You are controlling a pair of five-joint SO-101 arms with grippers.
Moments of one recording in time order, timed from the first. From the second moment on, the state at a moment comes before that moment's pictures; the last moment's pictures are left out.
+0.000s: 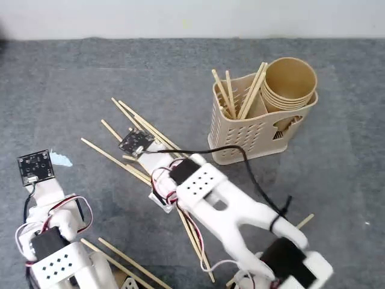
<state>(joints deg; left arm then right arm) -34.9 -74.3 76.7 67.6 -2.1 -46.9 -6.1 30.5 57.9 8.5</state>
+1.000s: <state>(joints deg) -34.9 -74.3 76.7 67.6 -2.1 -38.2 10.7 22.0 52.7 12.4</state>
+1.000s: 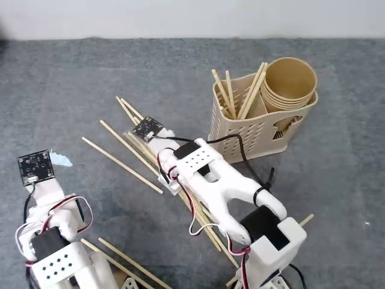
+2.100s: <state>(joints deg) -34.9 -74.3 77.8 66.2 -2.1 -36.2 -29.2 22.0 66.5 12.5</state>
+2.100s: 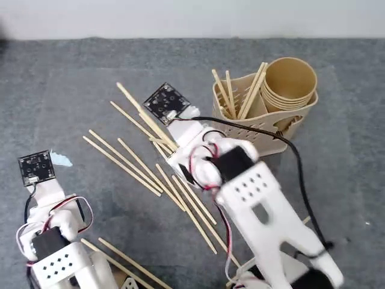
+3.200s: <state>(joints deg) -34.9 -74.3 77.8 66.0 -2.1 -10.9 -40.3 34.7 9.6 2.1</state>
